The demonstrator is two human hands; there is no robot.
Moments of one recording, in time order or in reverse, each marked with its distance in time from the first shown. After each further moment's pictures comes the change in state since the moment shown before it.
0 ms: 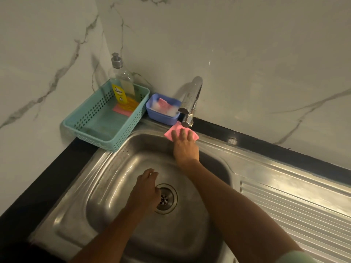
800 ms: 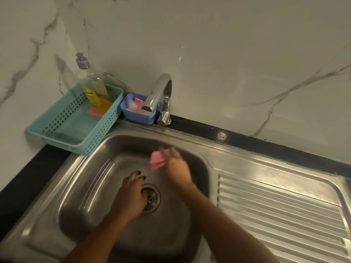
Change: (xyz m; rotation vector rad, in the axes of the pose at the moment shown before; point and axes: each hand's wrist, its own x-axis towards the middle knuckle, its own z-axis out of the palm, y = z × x) left_hand -0.003 0.028 0.010 0.123 -0.004 0.005; right_hand -0.068 0.046 0.022 0.463 -0.031 0.028
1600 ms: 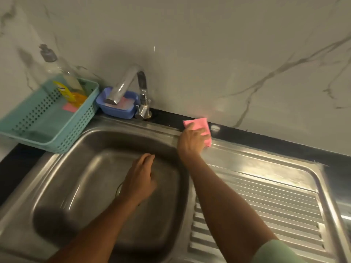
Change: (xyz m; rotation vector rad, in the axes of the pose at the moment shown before) left_hand 0.016 0.090 0.015 -0.062 0.046 0.151; right_hand 0.046 0.070 -0.067 -0.267 0.147 0.569
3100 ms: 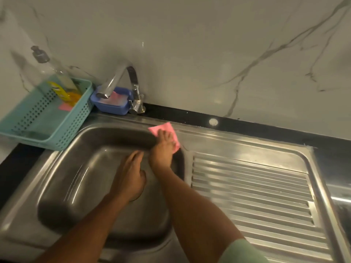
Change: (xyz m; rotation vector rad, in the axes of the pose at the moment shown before) left_hand -0.022 -0.005 -0.013 0.027 0.012 -0.044; right_hand -0.079 -0.028 0.039 0.390 0.036 -0.238
